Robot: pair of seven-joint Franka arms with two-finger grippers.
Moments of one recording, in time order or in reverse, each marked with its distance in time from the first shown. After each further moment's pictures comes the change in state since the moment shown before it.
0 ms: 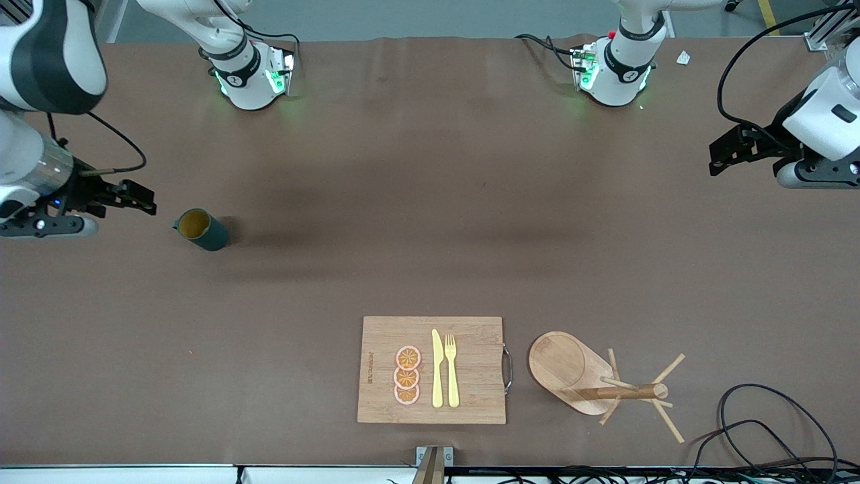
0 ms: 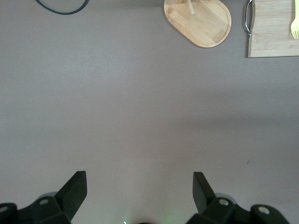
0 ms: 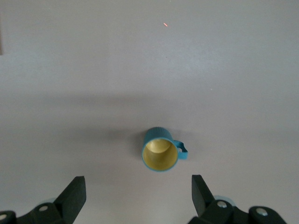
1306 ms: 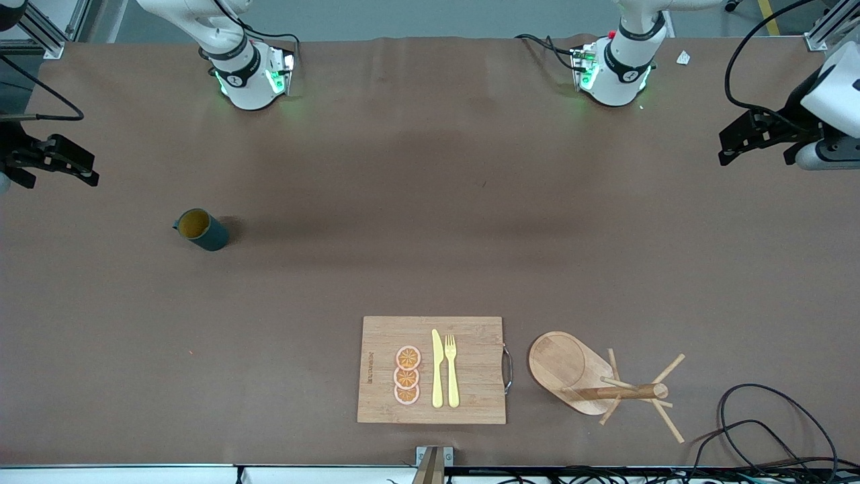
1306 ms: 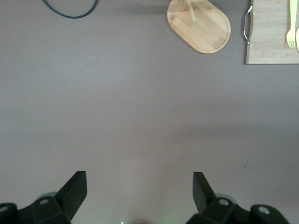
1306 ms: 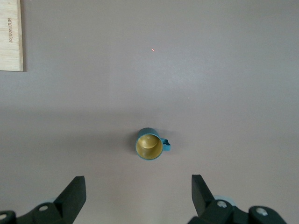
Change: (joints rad) left arm 0.000 -0.044 -0.002 -0.007 0.001 -0.005 -0.021; right arm 0.002 -0.012 0.001 0.347 -0.036 -0.297 0.000
